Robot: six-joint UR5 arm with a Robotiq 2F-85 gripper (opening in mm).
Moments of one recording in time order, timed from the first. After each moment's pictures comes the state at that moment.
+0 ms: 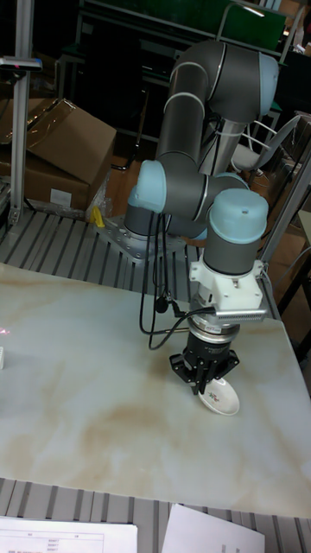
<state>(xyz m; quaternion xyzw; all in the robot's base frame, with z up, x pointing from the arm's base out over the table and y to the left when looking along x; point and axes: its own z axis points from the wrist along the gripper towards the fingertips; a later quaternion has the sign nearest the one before) 0.586 0.138 0.034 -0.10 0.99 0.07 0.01</state>
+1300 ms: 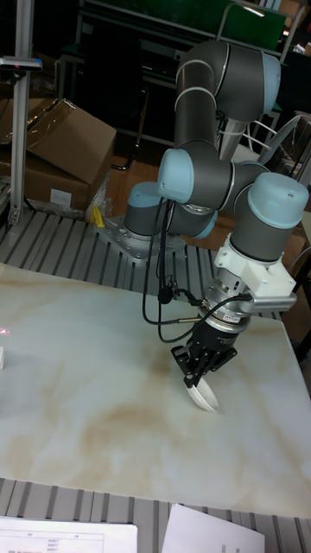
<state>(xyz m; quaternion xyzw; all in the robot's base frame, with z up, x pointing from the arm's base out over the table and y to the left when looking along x) 0.596 0.112 0.060 -0.19 0.98 -0.02 0.02</state>
